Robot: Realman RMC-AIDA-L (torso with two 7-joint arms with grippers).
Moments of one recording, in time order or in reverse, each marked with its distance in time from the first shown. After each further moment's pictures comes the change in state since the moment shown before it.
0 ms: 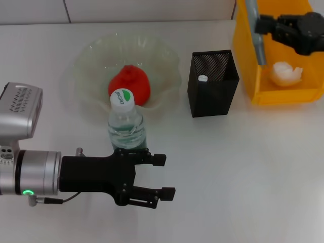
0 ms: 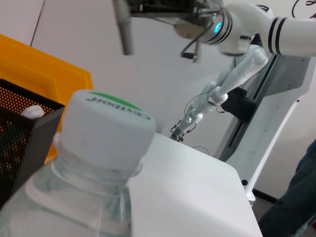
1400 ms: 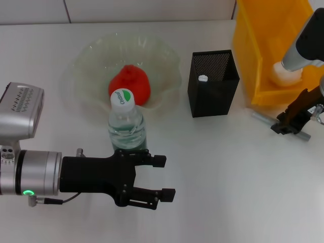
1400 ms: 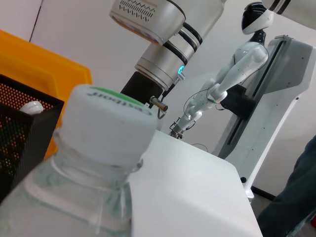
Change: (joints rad) left arm -0.003 0.000 0.000 0.000 0.009 -0.002 -0.008; right arm 0.095 0.059 -0.573 -0.287 -0.951 0.265 0.537
